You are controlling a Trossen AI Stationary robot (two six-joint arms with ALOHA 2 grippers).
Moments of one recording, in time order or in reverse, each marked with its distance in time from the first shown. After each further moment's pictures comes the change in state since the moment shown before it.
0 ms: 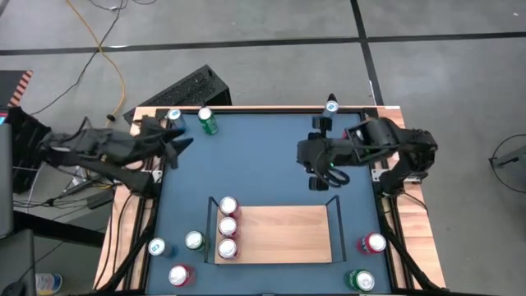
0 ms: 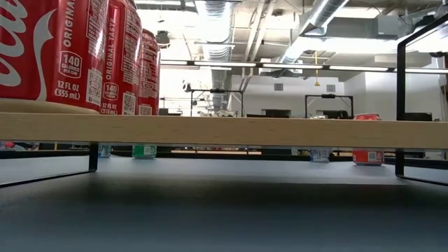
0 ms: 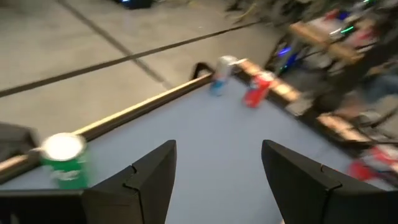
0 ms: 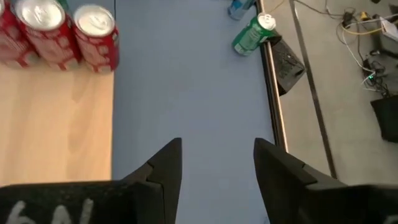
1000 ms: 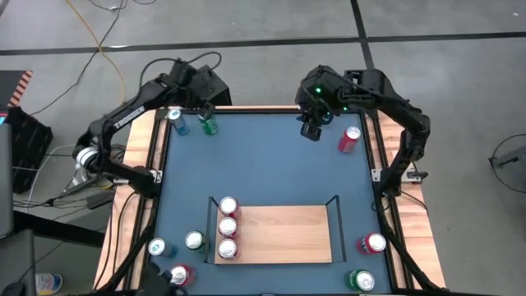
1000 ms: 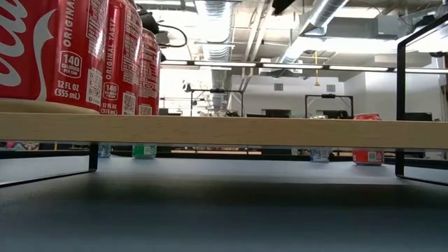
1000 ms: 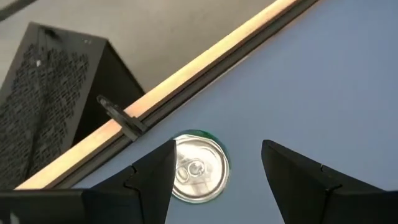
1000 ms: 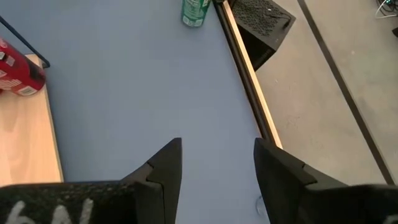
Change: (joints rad) left arm 1.133 0.639 0.093 0.092 0.791 0.593; right arm -0.479 0.000 0.000 0.069 -0.276 -0.102
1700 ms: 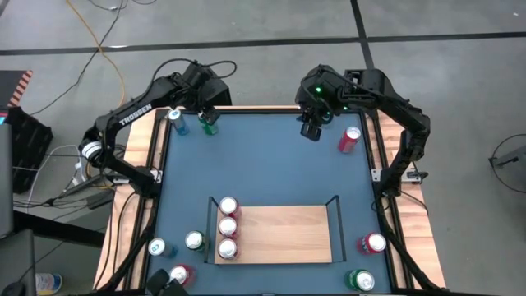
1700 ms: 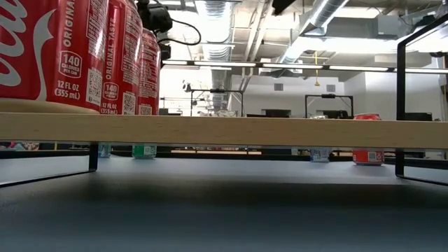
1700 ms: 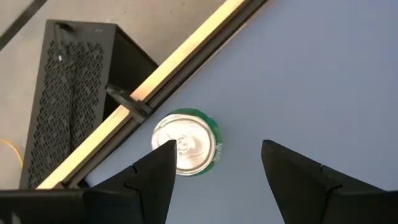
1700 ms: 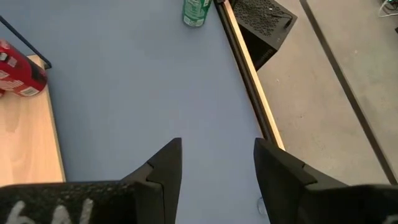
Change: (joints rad) left arm -0.133 0.071 0.148 -0.218 -0.157 0.045; right arm -0.002 0.000 0.000 0.001 -0.019 0.002
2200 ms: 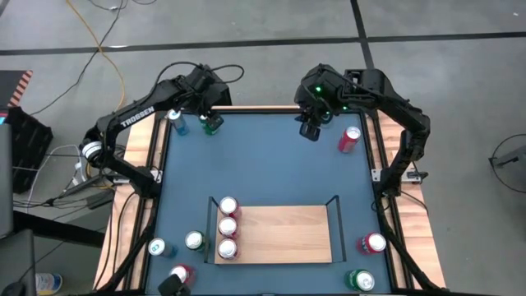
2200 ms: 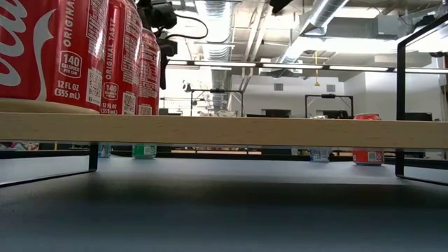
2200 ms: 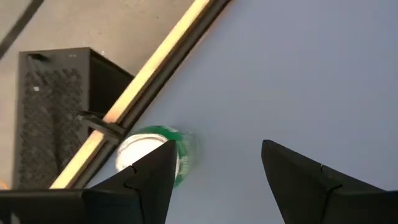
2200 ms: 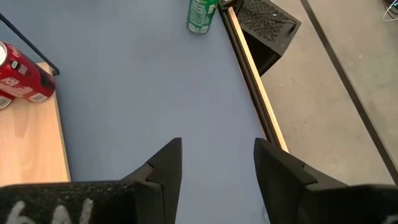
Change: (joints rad) left arm -0.067 0.003 -0.001 0.026 0.059 0.063; right arm -0.002 0.000 0.000 0.021 -0.011 0.007
